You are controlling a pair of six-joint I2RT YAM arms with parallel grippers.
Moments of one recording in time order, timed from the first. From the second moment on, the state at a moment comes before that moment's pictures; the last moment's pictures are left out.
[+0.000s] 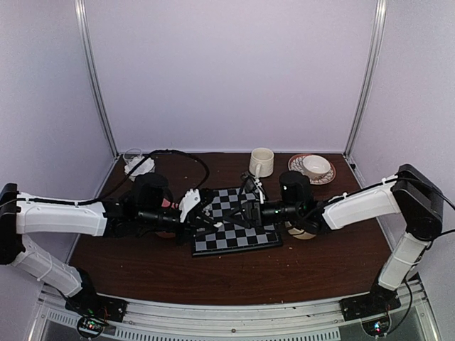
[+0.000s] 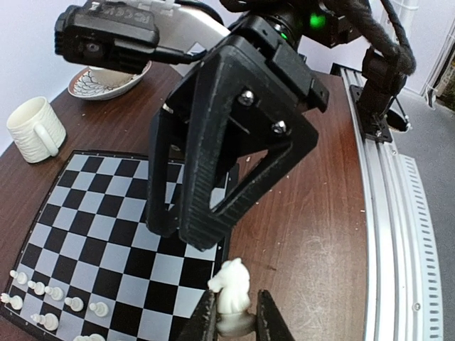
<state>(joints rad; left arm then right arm) -0.89 1.34 0.73 0.12 0.44 0.16 0.84 1.69 0.83 0.58 -0.61 0.66</state>
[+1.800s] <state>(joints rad) -0.90 1.24 0.67 0.14 -0.07 0.20 0.92 1.65 1.05 -0.04 -0.21 0.27</state>
